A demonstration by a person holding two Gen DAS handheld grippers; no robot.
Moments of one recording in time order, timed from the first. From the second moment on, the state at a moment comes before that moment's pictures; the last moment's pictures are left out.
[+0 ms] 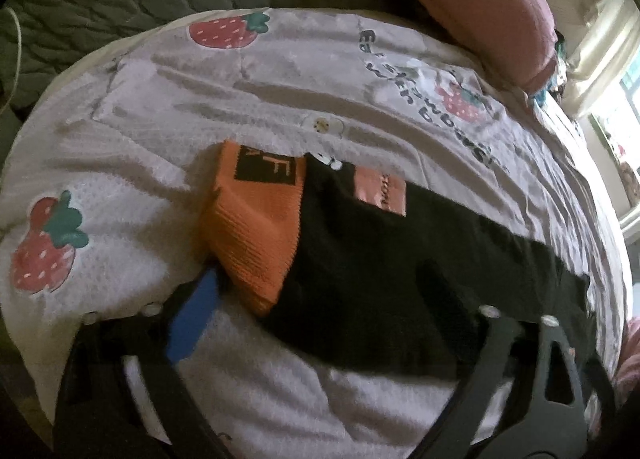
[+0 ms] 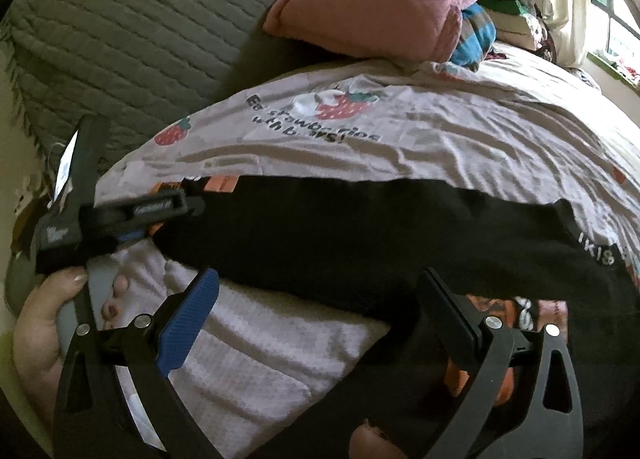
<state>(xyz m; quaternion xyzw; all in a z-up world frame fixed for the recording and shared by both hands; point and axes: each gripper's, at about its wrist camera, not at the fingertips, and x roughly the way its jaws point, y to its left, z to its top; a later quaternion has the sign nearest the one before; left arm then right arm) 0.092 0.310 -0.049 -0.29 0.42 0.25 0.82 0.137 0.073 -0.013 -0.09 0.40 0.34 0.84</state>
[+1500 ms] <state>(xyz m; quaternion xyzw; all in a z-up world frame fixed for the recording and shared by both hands) 0.099 0.159 0.040 -0.19 0.33 -0.01 0.93 0.108 -0.171 0.017 0.09 0.35 0.17 0.92</state>
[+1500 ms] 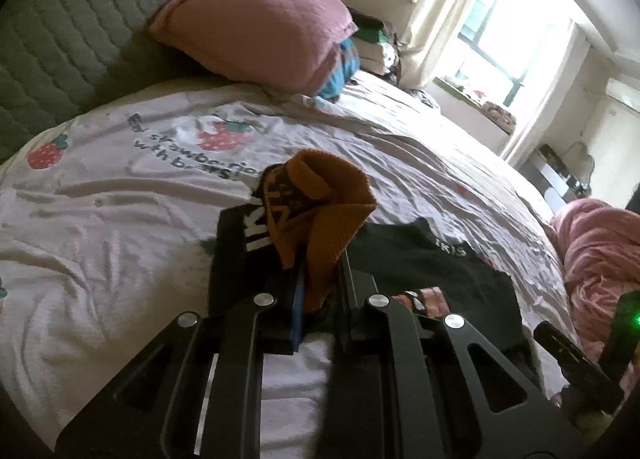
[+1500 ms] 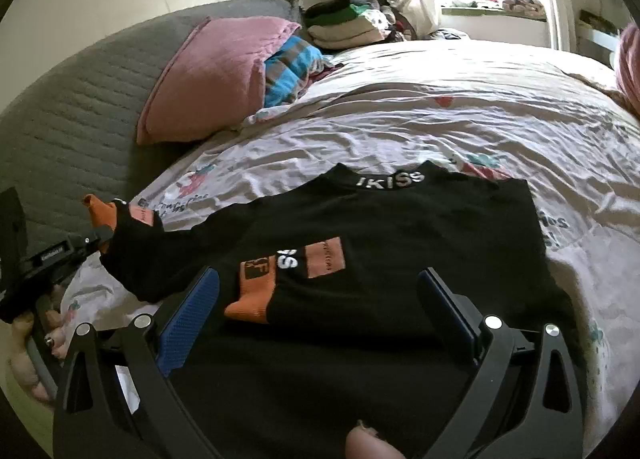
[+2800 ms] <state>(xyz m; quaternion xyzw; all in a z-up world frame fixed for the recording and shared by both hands) 0.140 -0.027 0.032 -0.12 0.38 -0.17 0.90 0.093 -0.311 -0.002 0.19 0.35 0.05 0.91</state>
